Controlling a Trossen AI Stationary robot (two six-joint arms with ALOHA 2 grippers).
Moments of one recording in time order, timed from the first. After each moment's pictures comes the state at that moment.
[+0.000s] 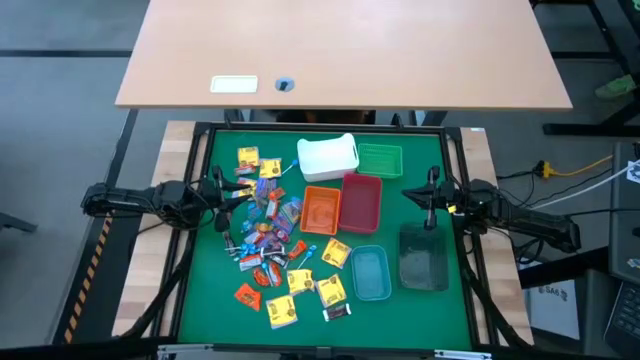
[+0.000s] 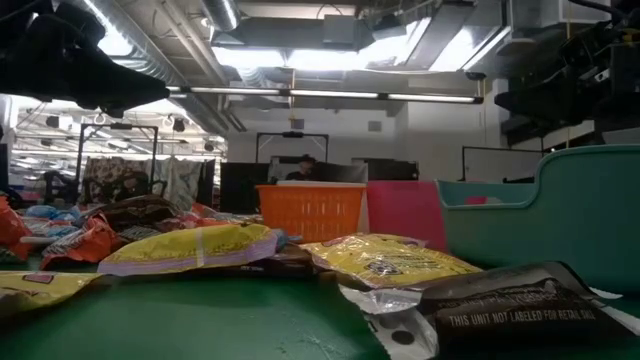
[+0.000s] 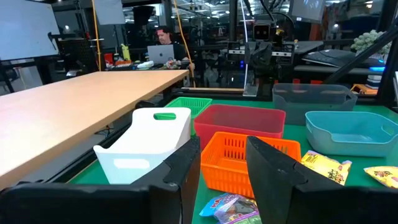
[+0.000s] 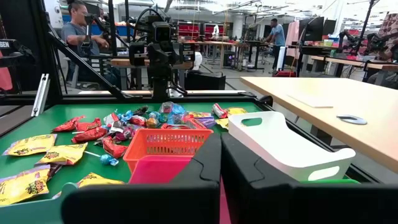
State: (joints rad) left arm -0.08 0.00 0.04 -0.04 -0.38 0.04; right arm -0.22 0.01 0.01 0.03 -0.10 -0.05
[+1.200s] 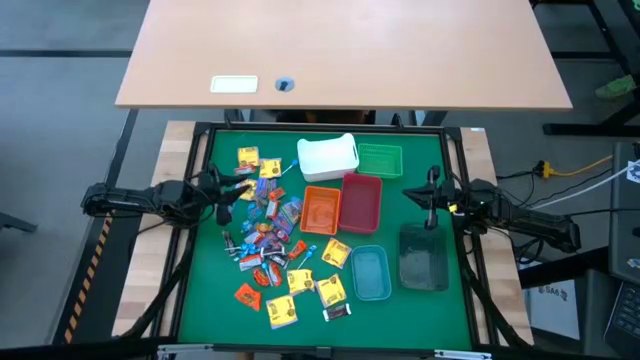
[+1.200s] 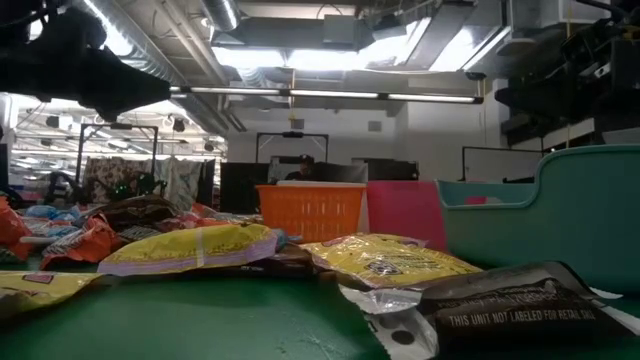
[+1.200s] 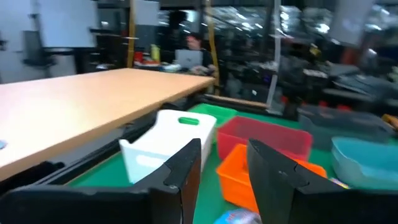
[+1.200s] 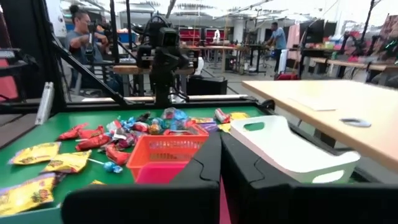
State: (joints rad) left arm -0.08 0.01 0.04 0.00 -0.53 -0.07; right arm -0.22 0.01 0.01 0.06 -0.11 0.00
